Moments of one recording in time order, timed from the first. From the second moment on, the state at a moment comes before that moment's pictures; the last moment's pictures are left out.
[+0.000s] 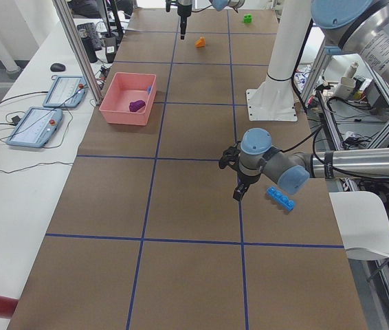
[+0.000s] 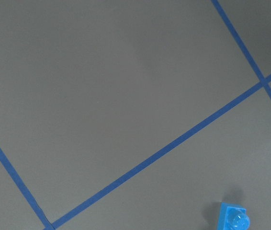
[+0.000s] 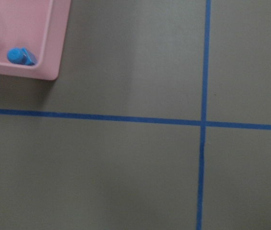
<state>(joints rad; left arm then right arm) -0.88 -0.86 -2.15 -2.29 -2.24 -0.29 0.89 -1.12 2.11 -1.97 2.03 0.82</state>
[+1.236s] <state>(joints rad) 0.08 -0.92 -2.16 -2.14 -1.79 -1.00 0.92 -1.55 2.42 -1.97 2.13 0.77</state>
